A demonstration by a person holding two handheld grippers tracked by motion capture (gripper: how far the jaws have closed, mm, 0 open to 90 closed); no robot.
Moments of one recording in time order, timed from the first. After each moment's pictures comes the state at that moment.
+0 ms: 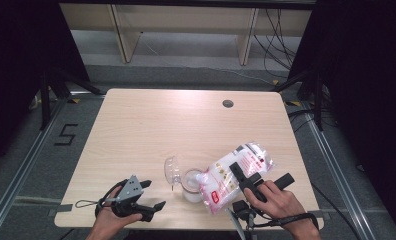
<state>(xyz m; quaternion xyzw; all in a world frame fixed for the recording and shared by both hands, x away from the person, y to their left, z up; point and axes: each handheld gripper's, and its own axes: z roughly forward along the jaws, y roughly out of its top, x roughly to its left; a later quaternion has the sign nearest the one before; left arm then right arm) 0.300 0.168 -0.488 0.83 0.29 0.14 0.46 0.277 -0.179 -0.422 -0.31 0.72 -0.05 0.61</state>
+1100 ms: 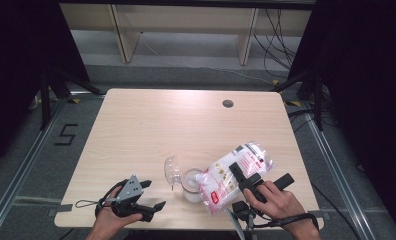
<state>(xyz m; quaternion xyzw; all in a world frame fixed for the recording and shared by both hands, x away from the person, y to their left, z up) 0.299 0.166 -0.489 0.82 0.30 0.14 0.46 0.276 -0.178 -0.421 -0.31 0.72 -0.06 0.62</state>
